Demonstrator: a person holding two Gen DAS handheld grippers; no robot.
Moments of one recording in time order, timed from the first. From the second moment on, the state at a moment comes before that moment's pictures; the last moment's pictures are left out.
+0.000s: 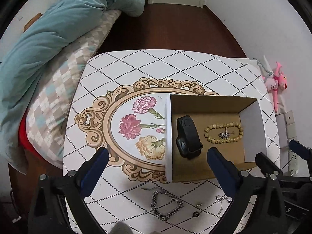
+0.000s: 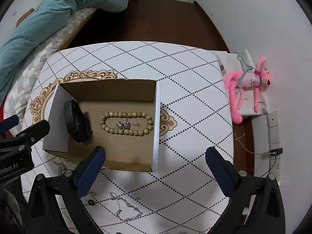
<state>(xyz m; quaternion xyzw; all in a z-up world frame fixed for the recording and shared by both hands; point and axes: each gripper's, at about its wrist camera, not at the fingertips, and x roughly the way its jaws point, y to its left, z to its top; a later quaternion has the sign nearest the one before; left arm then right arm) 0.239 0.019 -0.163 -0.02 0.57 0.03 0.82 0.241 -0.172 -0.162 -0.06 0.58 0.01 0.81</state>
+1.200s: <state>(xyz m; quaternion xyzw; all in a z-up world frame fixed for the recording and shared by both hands) 0.120 0.031 -0.135 0.01 0.54 0.08 0.84 0.109 -0.182 -0.113 0.04 0.55 0.01 0.83</state>
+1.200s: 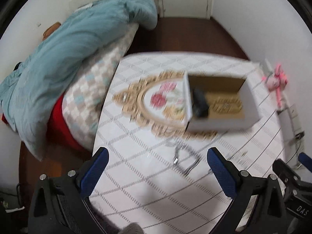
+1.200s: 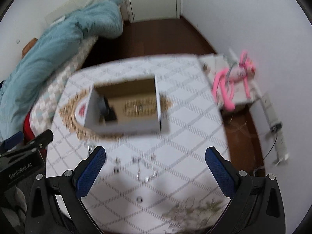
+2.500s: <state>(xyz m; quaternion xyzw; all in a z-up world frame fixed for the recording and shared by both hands) 0.111 0.063 -0.241 -0.10 0.64 0.06 0.76 0.069 -0.180 -0.223 0.05 0.61 0.02 0.79</state>
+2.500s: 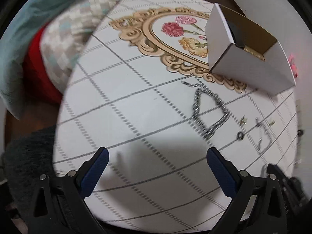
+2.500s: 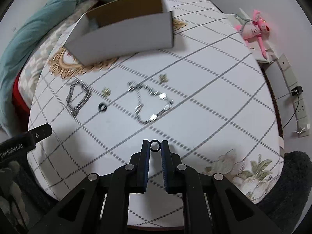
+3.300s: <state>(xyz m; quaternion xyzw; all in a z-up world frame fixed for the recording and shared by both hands) 0.161 -0.004 -0.253 -0.03 0.63 0.00 0.78 0.095 -0.232 -0.224 0.10 0.61 -0.02 0.78</state>
